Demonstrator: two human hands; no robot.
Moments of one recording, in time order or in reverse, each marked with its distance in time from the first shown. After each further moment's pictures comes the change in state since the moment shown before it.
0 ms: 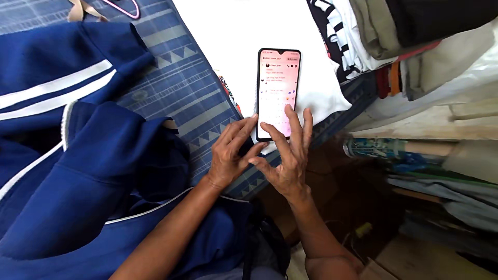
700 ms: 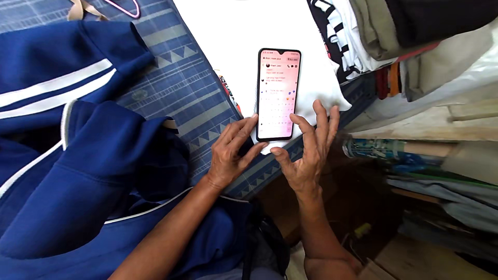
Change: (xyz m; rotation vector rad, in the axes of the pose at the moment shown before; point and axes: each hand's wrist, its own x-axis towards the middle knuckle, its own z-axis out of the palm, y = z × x) left_hand 0.000 0.001 0.000 0.009 -0.001 -0.011; right_hand 0.005 0.016 -0.017 -0.088 0.105 0.078
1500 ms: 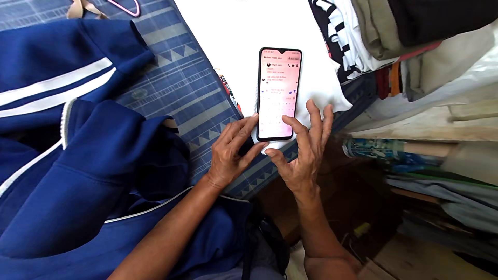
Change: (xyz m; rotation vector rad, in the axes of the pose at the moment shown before) left_hand 0.000 0.000 0.000 -0.007 -0.003 0.005; right_hand 0.000 -0.004 0.004 0.049 -0.030 -0.011
